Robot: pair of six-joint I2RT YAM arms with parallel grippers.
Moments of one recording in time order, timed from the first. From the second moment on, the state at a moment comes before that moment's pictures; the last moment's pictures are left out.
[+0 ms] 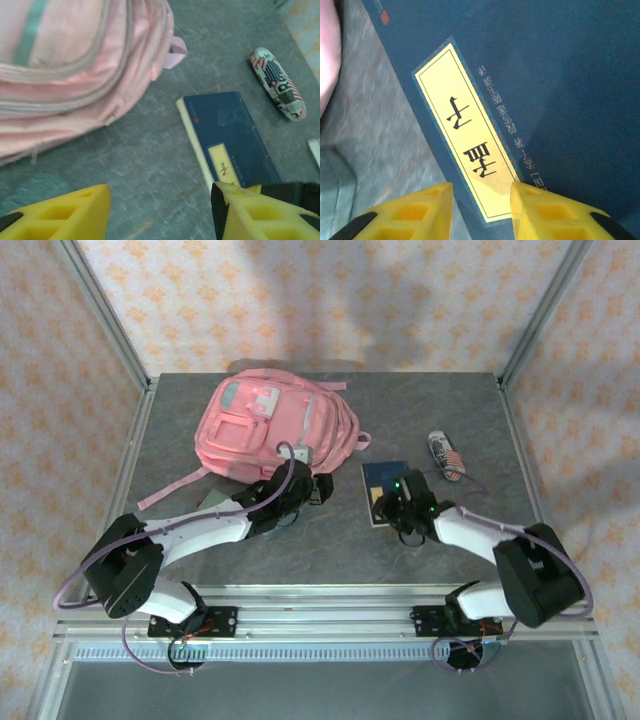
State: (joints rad) left arm -0.77 1.45 0.82 0.03 -0.21 -0.71; right arm 0.47 1.31 0.50 -0.12 -0.16 1.00
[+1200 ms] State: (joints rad) left arm -0.95 2.04 1.26 -0.15 -0.26 -0.69; right arm 0.07 1.35 0.50 -0.10 -0.30 0.79
